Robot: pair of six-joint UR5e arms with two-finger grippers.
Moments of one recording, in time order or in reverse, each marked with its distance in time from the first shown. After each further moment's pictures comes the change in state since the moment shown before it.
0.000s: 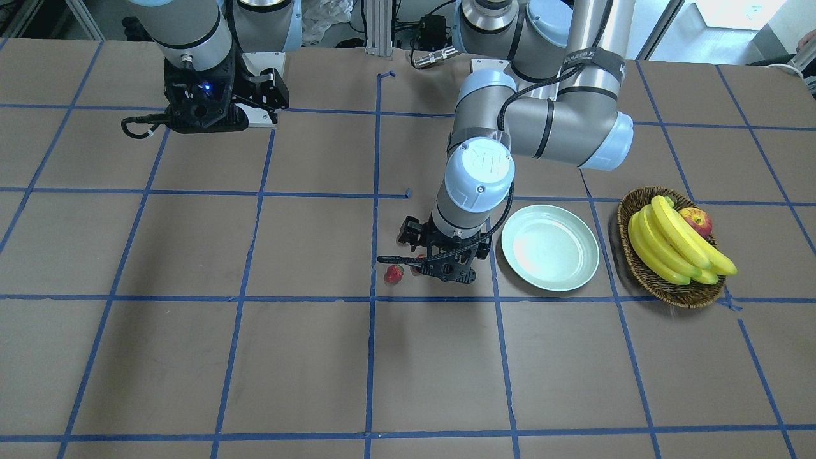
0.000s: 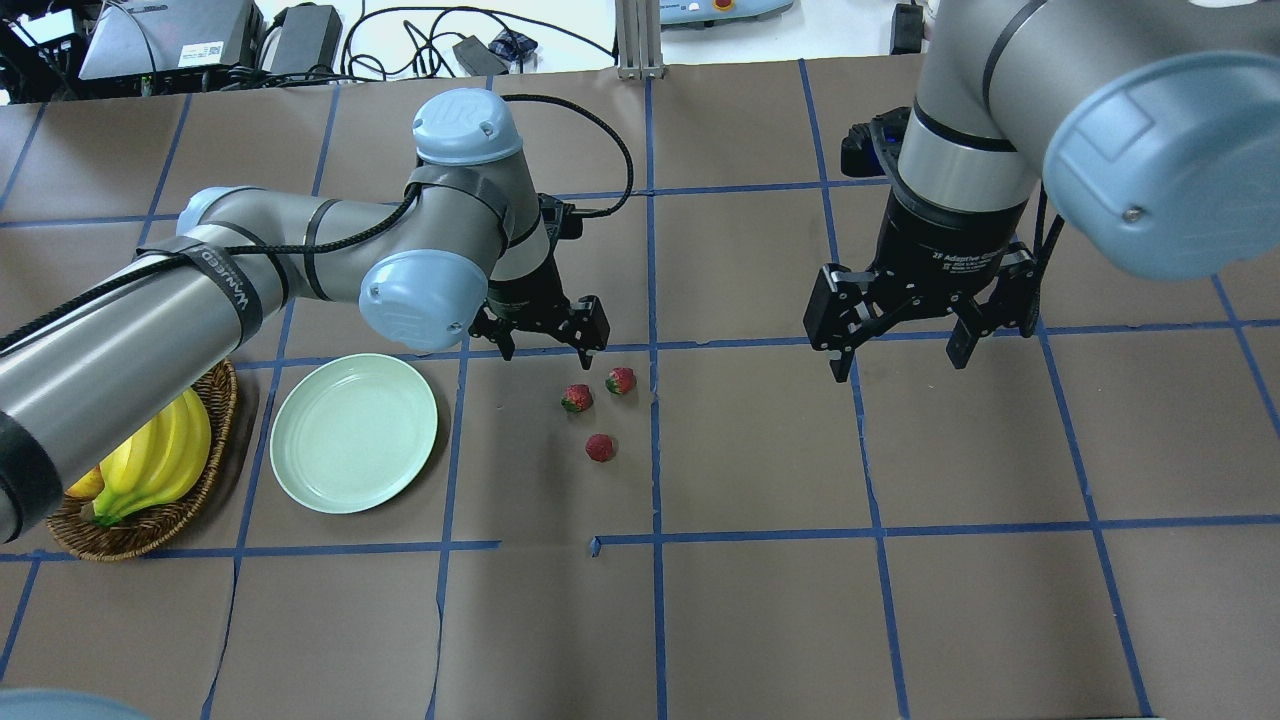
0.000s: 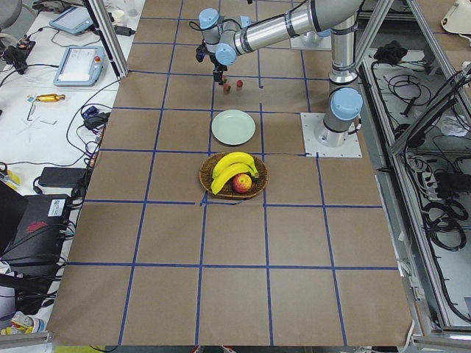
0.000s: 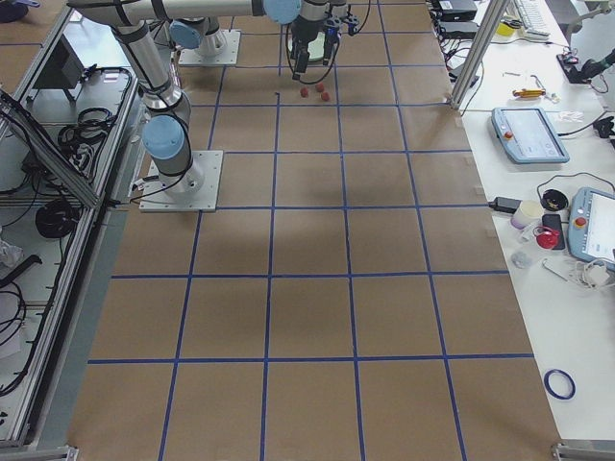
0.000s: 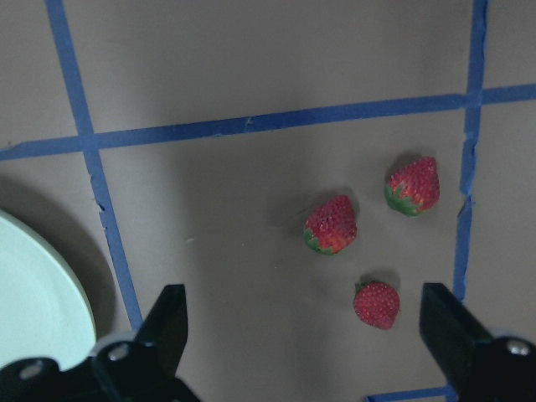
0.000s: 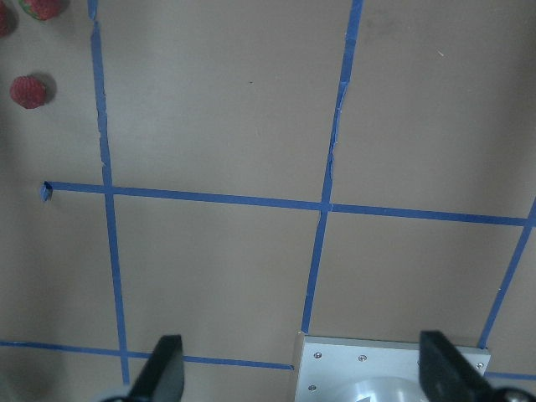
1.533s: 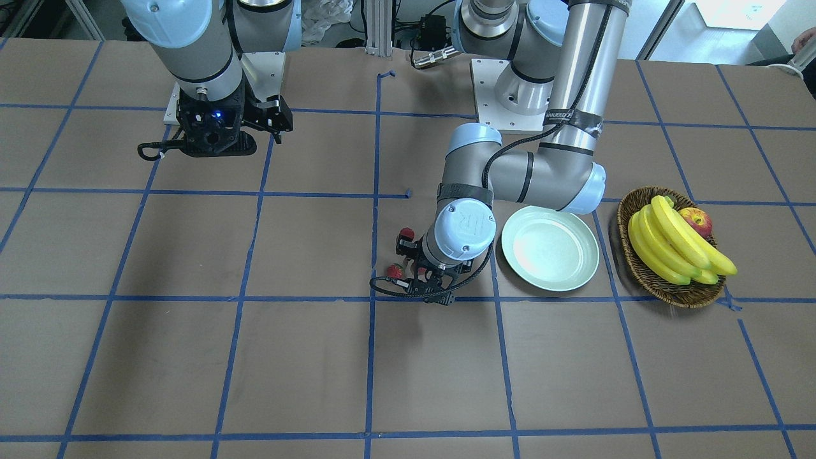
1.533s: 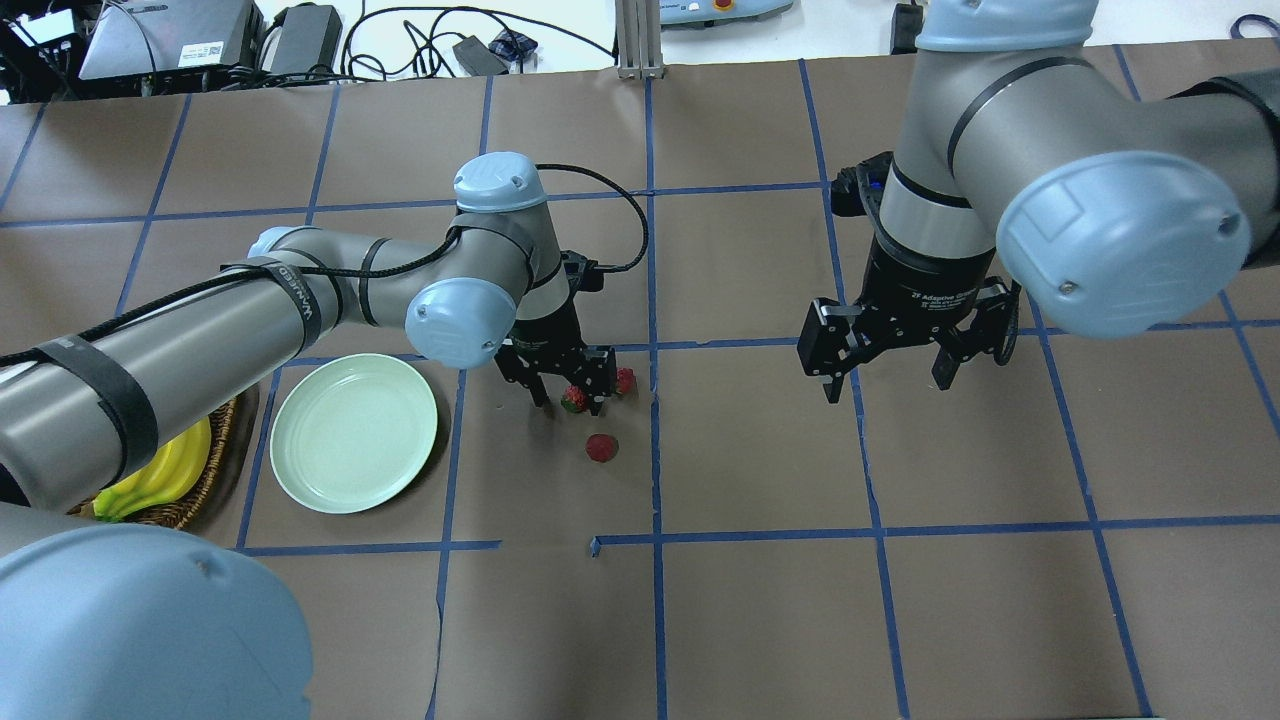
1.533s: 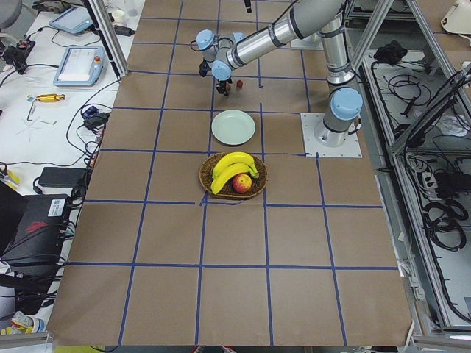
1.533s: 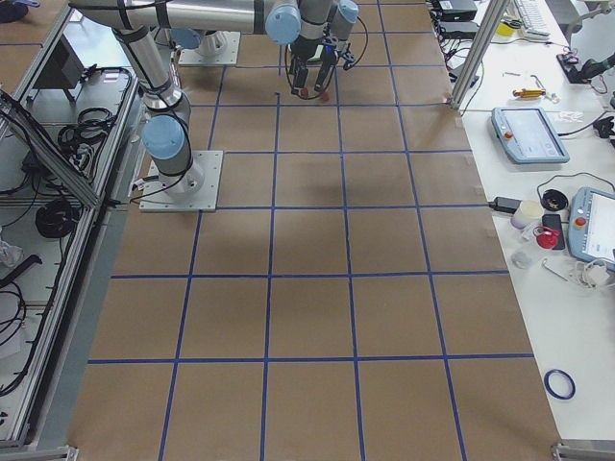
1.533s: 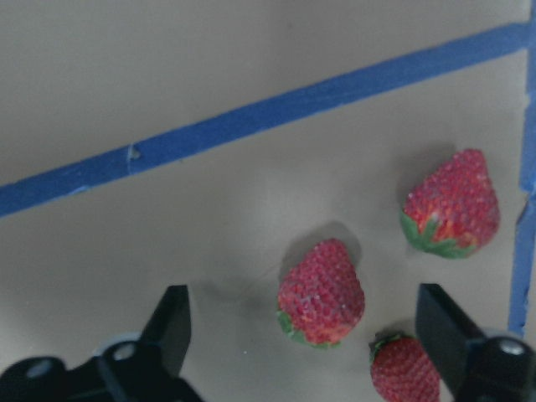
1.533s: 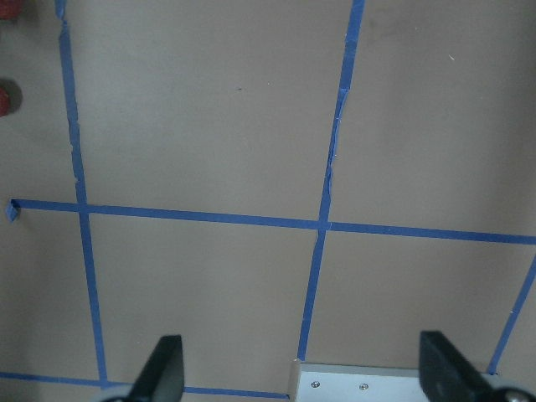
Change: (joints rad) left arm 0.000 -0.120 -0.020 0.014 -0.034 0.080; right arm 0.001 0.006 0.107 -0.127 -0.014 0.005
